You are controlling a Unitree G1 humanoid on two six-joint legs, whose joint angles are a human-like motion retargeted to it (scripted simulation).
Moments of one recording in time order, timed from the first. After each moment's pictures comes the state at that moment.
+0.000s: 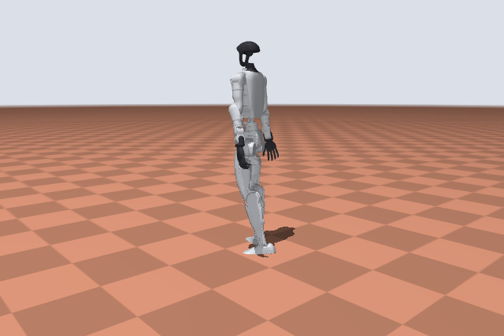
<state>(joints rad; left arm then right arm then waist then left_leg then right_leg) 0.09 0.24 0.08 1.70 0.75 0.03 0.04 0.03 -0.14 -0.08 1.64 -0.44 0.06 -0.06 -0.22 0.00 -0.12 -0.03 0.05 0.27 0.15 -0.14 -0.06 -0.04 -0.02 -0.77 0.03 -0.14 -0.11</state>
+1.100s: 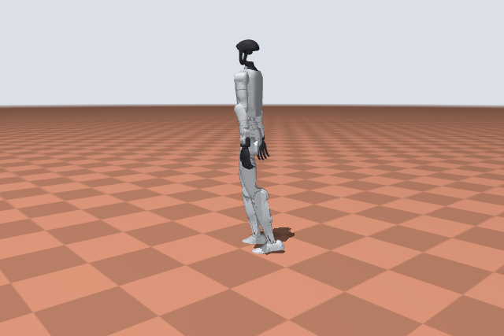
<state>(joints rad) 0.09 0.14 0.05 1.63 0.64 -0.08 0.08 0.00 -0.07 0.01 1.64 -0.63 0.04 -0.11 -0.23 0.00 -0.12 0.03 0.00 0.08 0.11 -0.10 0.01 -0.18 -0.02 -0.46 0.25 -0.02 -0.17</state>
